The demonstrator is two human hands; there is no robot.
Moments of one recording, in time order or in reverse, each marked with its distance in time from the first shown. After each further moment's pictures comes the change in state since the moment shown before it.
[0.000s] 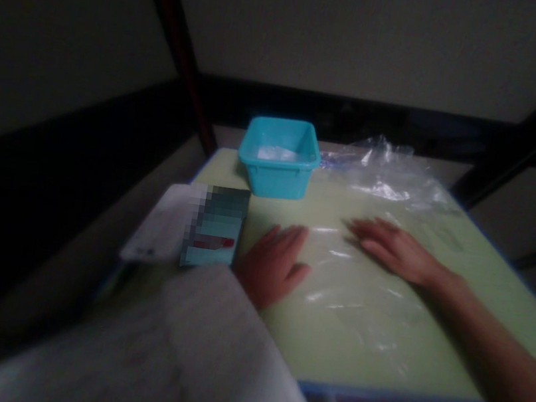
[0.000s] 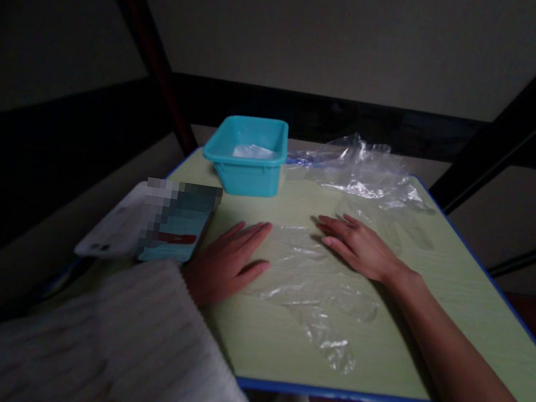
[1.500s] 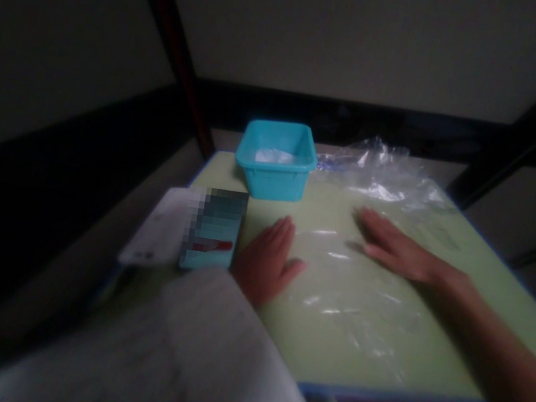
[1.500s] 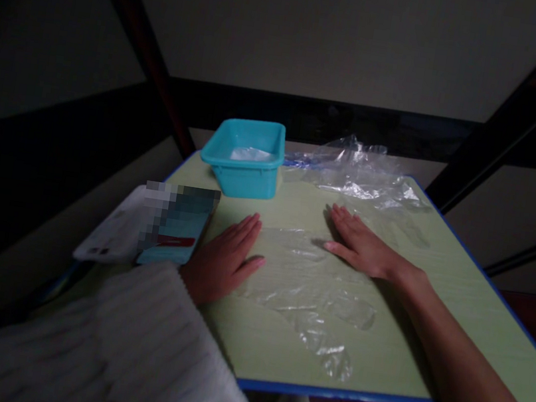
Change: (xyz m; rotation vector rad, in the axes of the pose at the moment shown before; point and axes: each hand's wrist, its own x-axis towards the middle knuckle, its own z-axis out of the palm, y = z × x) left_hand 0.001 -0.010 0.004 0.061 -0.009 -0.070; right_hand -0.008 0.019 0.003 0.024 -0.105 0.115
